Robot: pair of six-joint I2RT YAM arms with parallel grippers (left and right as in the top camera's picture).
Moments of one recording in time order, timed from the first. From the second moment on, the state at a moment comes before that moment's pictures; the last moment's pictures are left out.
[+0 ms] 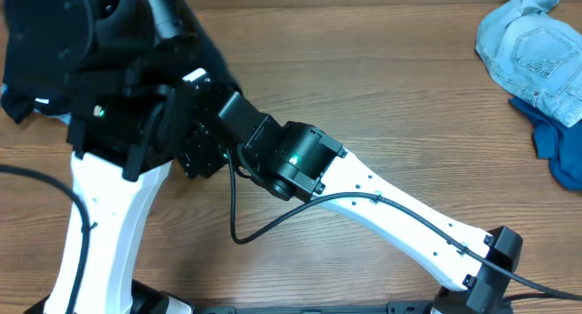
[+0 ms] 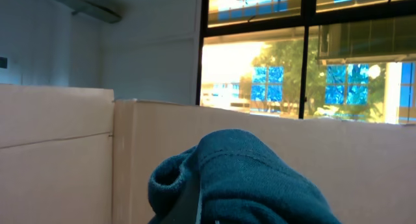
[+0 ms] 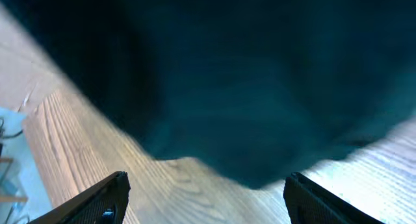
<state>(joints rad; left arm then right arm) -0.46 1.64 2.29 0.05 -0.86 0.46 0.99 1.82 1.86 -0.69 -0.02 0.35</state>
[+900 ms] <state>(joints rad) -0.50 1.65 2.29 0.20 -0.87 0.52 1.05 1.83 1.86 -0.59 0.14 0.44</state>
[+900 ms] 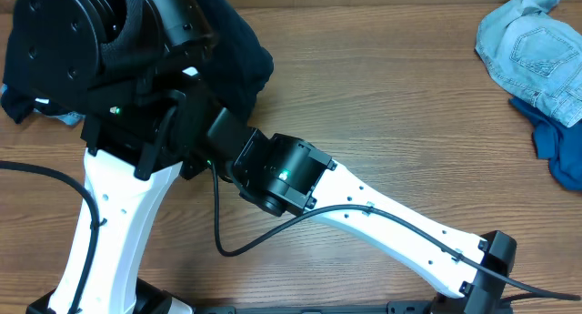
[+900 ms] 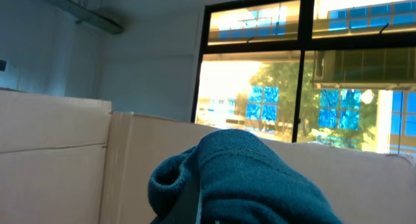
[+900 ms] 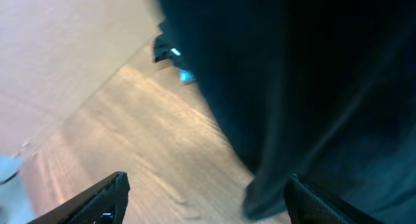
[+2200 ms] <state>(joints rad) -0.54 1.65 2.29 0.24 -0.87 0.69 1.01 1.90 1.86 -0.66 0.37 0.46</state>
